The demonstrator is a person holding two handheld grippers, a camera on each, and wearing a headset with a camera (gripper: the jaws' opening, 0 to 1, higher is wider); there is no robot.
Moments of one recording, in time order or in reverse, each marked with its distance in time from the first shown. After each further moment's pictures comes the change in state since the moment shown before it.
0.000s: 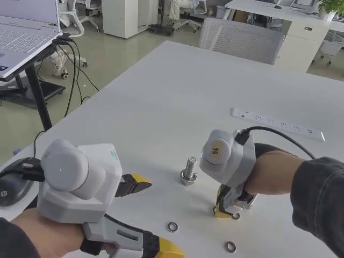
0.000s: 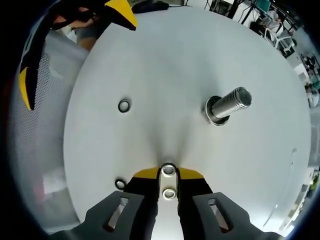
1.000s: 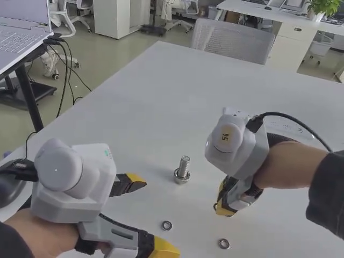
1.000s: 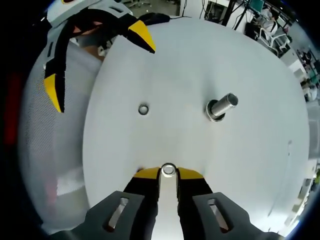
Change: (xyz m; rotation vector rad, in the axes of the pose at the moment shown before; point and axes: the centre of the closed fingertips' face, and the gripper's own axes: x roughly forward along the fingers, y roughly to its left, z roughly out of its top) left arm 0.000 -0.003 0.000 0.009 -0.006 -0.012; right arm -0.041 0.023 -0.003 0.042 -0.038 0.008
